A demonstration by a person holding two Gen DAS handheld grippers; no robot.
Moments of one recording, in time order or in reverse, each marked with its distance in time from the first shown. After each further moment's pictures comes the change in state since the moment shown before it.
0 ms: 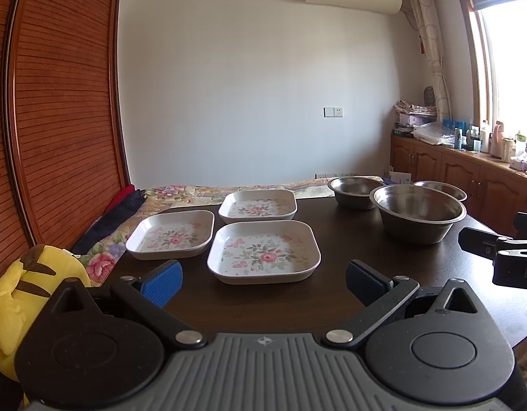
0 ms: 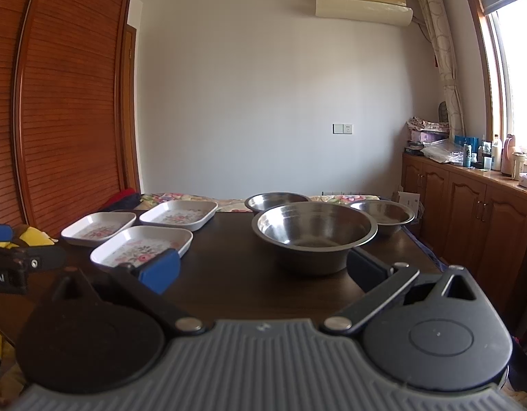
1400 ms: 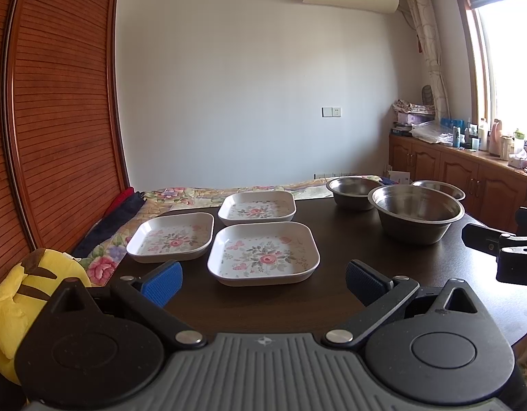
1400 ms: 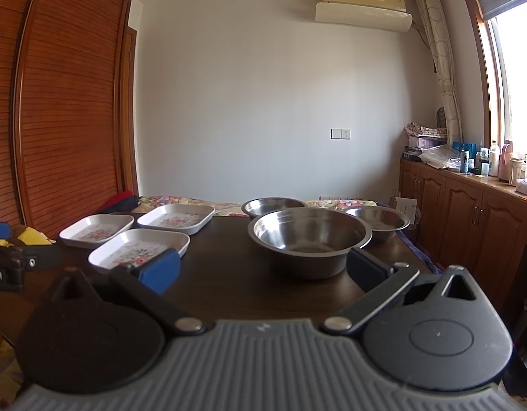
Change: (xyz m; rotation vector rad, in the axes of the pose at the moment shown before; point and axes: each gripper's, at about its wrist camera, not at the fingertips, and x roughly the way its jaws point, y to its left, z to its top) left arm -0.002 0.000 0.001 0.007 -0.005 -0.002; right arm -0.007 -0.003 0.003 -0.013 -0.014 -0.008
